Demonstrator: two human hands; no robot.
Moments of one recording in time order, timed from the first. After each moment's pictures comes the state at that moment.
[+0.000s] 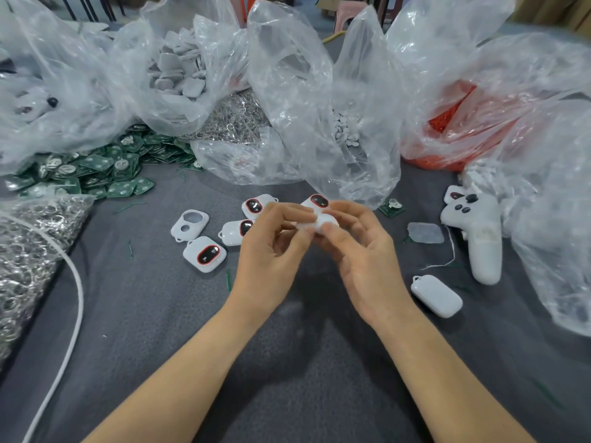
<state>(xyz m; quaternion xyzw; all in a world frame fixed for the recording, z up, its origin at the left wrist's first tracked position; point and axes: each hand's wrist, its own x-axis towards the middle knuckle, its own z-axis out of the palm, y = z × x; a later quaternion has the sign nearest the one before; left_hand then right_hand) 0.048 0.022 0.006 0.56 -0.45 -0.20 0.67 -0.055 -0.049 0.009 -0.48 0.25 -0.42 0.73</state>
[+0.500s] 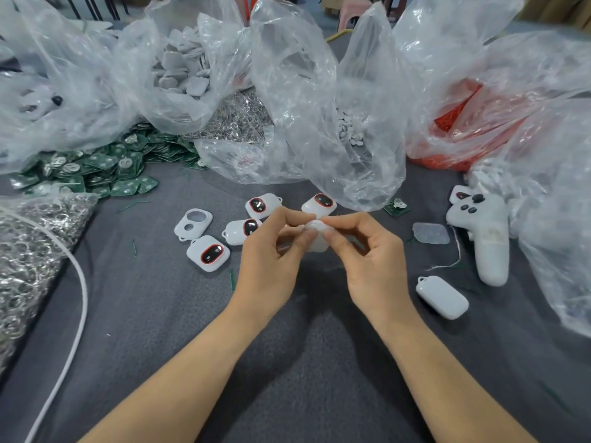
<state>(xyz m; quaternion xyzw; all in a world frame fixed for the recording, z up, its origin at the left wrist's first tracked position) 0.050 0.023 0.001 0.61 -0.43 -0.20 0.64 -0.060 -0.047 0.007 -0.66 0.28 -0.43 0.55</state>
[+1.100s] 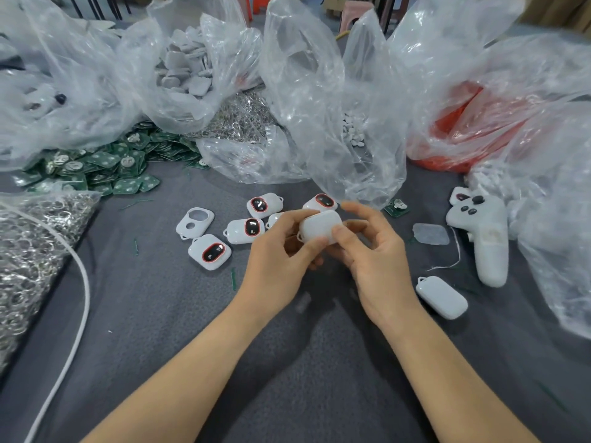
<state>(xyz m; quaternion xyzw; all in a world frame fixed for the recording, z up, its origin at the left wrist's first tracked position) 0.049 0.020 0.001 0.61 -0.41 -0.27 0.63 -0.059 -0.058 -0.002 -0.53 0.29 -0.42 0.68</state>
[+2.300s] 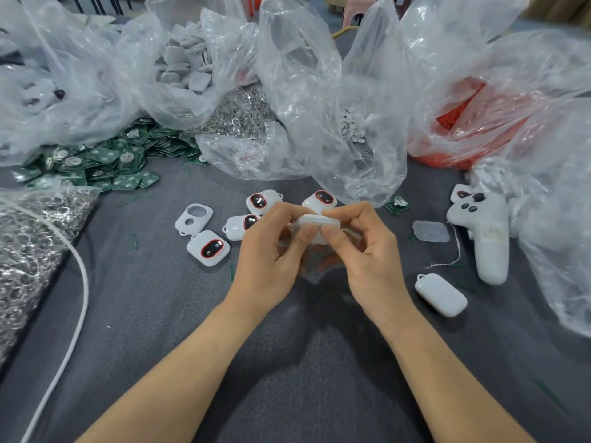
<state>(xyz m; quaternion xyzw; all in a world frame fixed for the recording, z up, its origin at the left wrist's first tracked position) 0.055 0.026 0.003 0.62 -0.50 -0.12 0.59 -0.061 -0.045 0.010 -0.63 0.23 -0.40 0.63</state>
